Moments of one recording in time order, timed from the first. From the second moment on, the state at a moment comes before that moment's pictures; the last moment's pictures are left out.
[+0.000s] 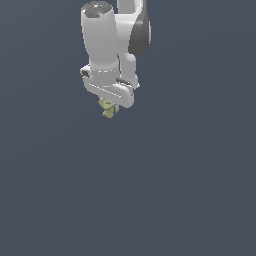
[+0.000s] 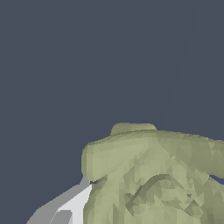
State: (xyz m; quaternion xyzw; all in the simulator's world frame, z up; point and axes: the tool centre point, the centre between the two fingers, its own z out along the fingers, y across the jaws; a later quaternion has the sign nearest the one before) arm -0.090 -0.071 0.260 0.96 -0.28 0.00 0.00
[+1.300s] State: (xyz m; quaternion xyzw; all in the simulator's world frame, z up) arm -0.062 -0.119 0.429 0.96 -0.28 0.00 0.00
